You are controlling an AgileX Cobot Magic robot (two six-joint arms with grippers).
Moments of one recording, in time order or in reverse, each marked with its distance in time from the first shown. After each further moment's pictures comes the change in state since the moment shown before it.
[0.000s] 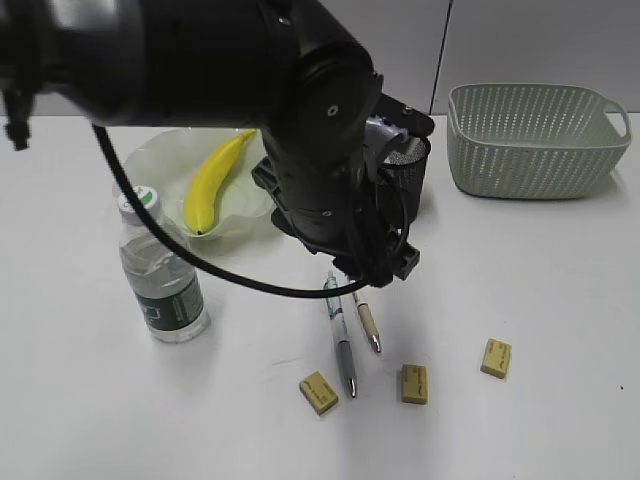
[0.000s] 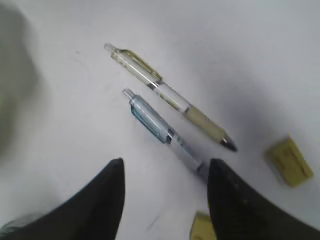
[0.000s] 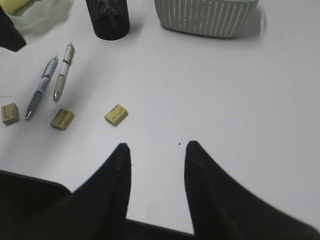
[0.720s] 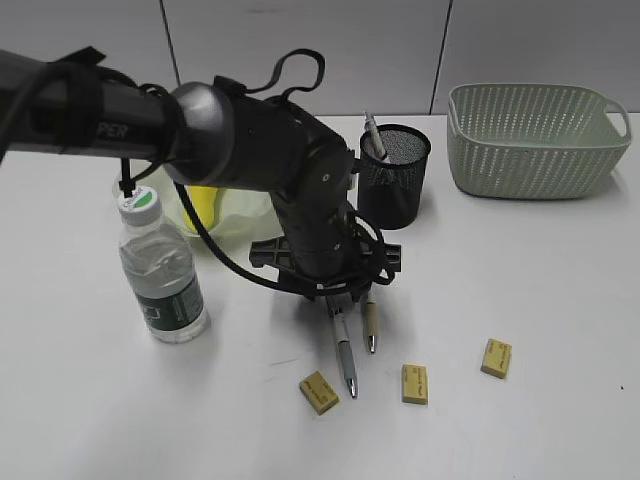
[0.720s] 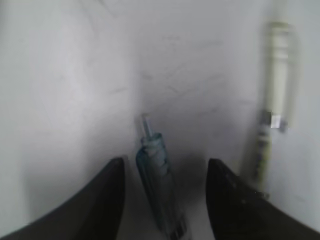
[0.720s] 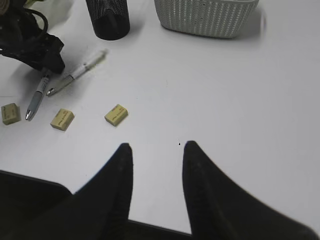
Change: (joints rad) left arm 0.118 0.238 -0.030 -0.144 -0.187 -0.360; right arm 0.000 0.000 0.000 0.000 -0.001 -0.001
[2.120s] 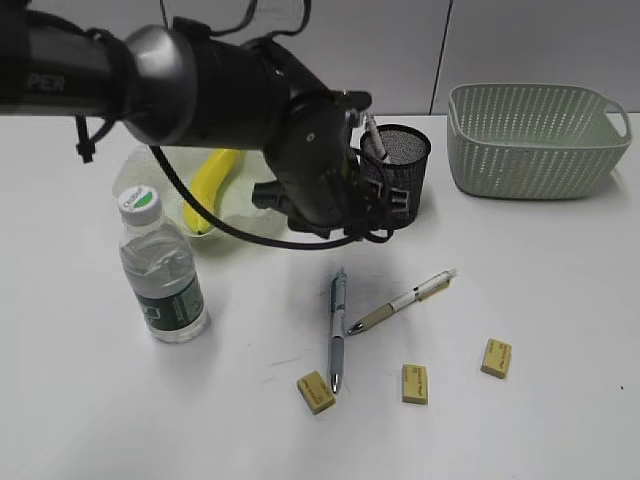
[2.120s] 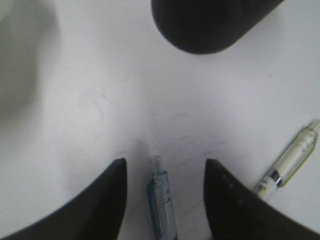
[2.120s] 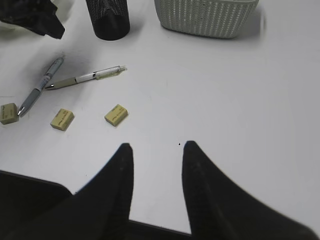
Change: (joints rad) left arm 0.001 -0.090 -0.001 0.145 -0.078 -0.013; right arm 0.000 0.000 0.000 0.000 0.000 0.000
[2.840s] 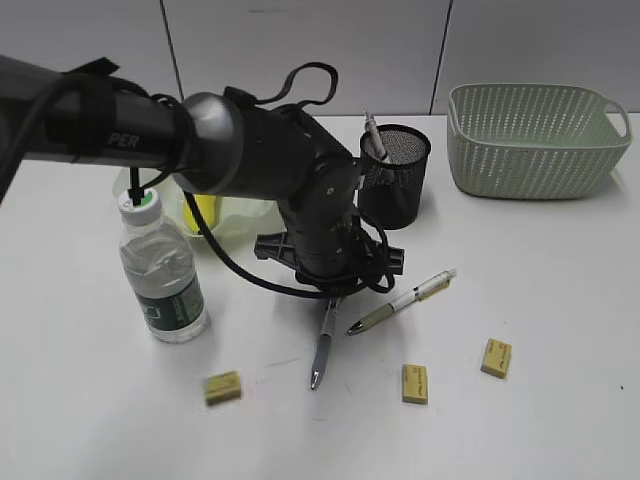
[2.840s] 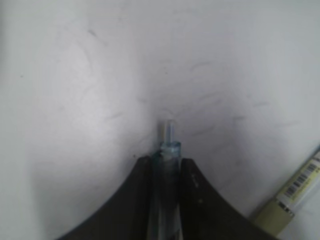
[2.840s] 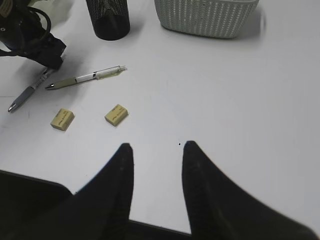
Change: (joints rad) left arm -0.013 0.101 0.000 -0.047 0.040 0.004; right arm 0.000 0.000 0.000 0.000 0.000 0.000
